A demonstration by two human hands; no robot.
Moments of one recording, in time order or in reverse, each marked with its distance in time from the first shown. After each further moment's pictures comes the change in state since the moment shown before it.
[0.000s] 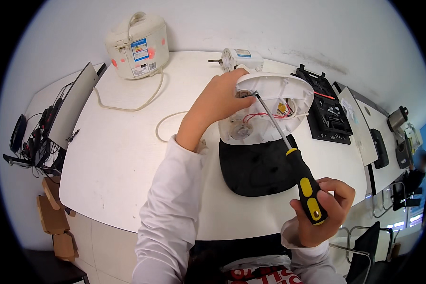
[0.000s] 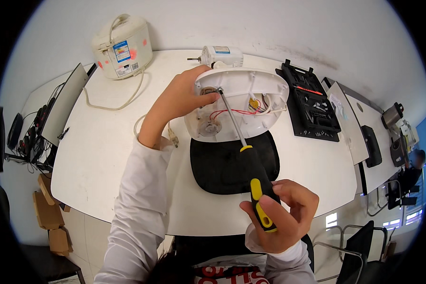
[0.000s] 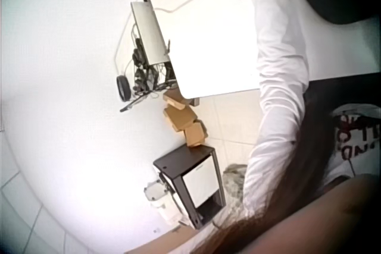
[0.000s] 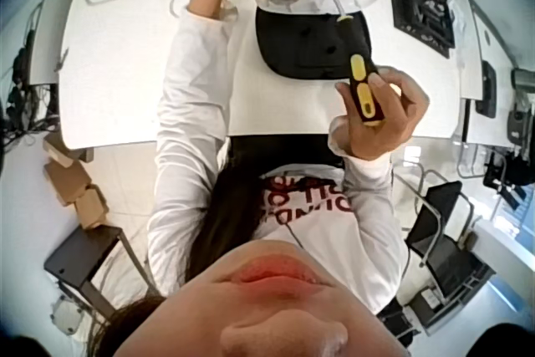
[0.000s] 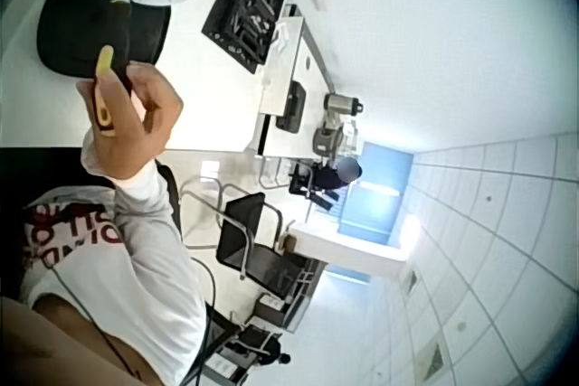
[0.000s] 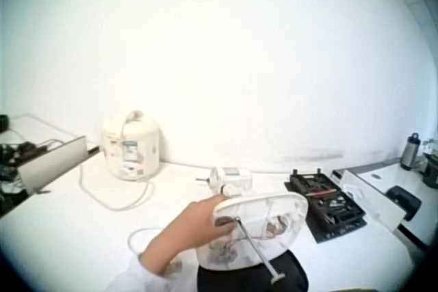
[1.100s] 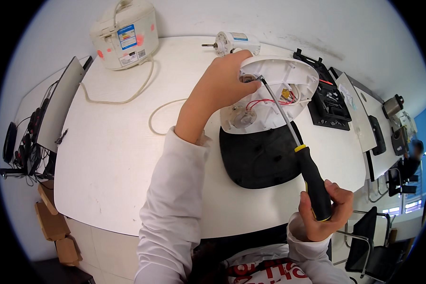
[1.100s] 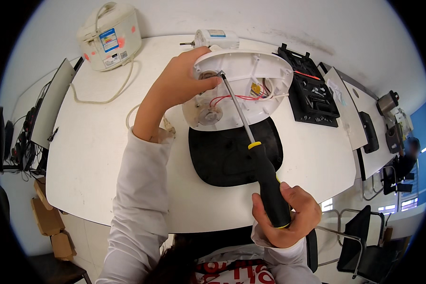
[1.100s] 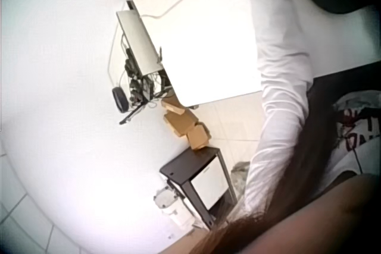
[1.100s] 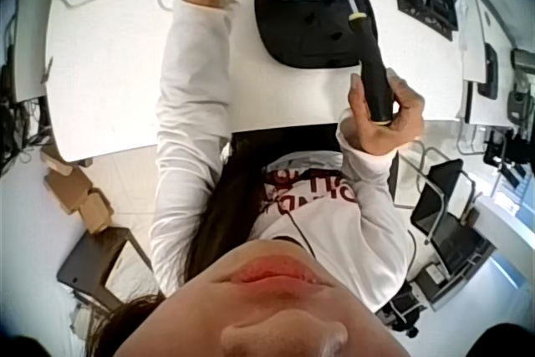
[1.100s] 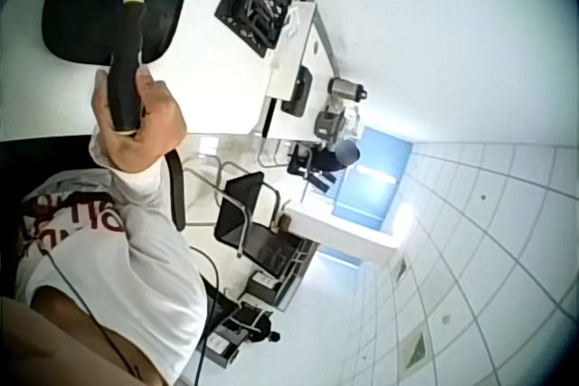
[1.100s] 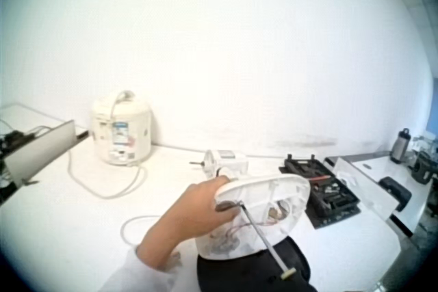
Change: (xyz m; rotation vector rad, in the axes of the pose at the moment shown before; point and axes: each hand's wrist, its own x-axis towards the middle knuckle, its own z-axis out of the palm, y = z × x) left_hand 0.005 -0.012 0.003 -0.060 0.011 0.089; right_hand -0.008 -0.005 0.001 -0.219 -0.069 0.053
